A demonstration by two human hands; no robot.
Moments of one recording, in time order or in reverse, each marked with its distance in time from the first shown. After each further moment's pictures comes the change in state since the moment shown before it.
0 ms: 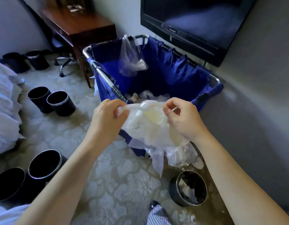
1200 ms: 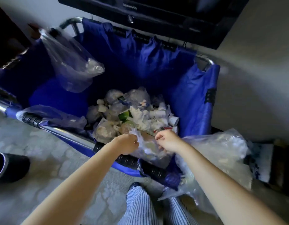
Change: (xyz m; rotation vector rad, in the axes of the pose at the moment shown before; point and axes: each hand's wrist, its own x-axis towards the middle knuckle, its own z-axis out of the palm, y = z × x) left_hand 0.342 -0.166 0.194 0.588 -1.302 0.277; right_hand 0.258 0.159 0.157 0.019 -0.151 1.026
